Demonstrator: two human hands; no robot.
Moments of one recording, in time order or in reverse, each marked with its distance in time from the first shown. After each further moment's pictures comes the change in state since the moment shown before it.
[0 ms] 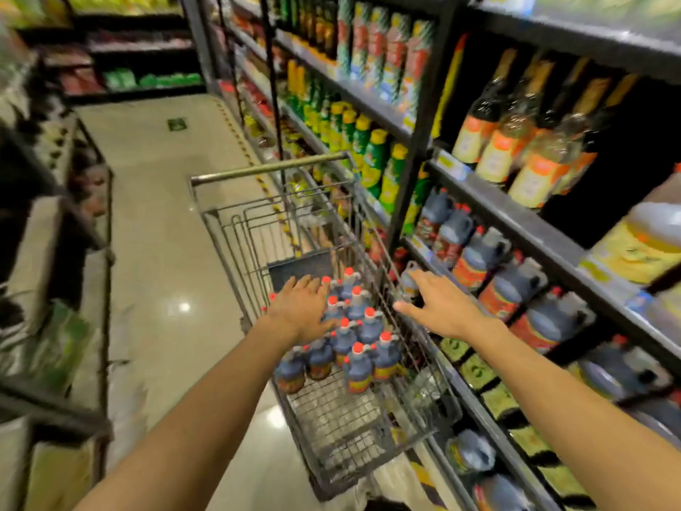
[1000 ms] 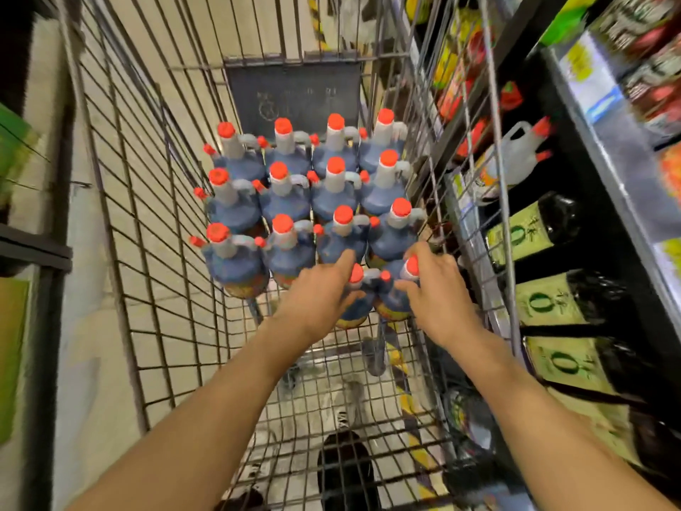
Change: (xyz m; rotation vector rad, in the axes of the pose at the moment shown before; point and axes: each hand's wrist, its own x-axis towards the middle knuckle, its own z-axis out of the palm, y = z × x) left_hand 0.155 0.091 0.299 -0.610 -0.011 -0.240; right_hand 0.141 0.104 0.295 0.302 -0.103 -0.018
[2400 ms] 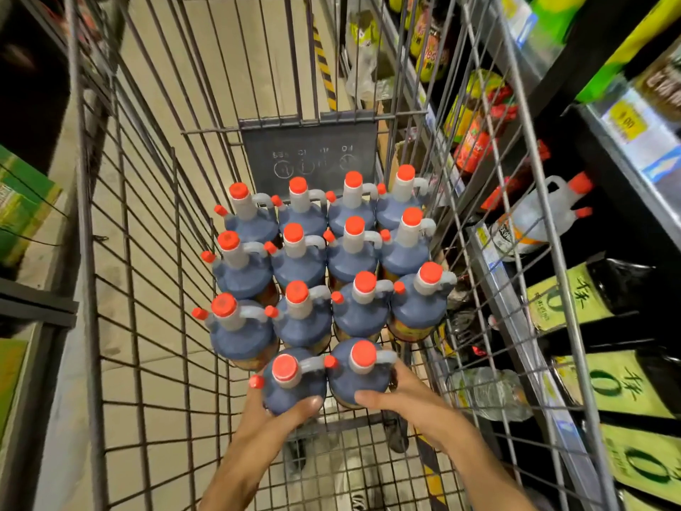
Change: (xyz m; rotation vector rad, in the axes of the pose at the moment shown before) left_hand -0.056 -0.091 0.068 -1.197 0.285 -0.444; right_hand 0.029 0.024 0.107 0.895 -0.525 0.294
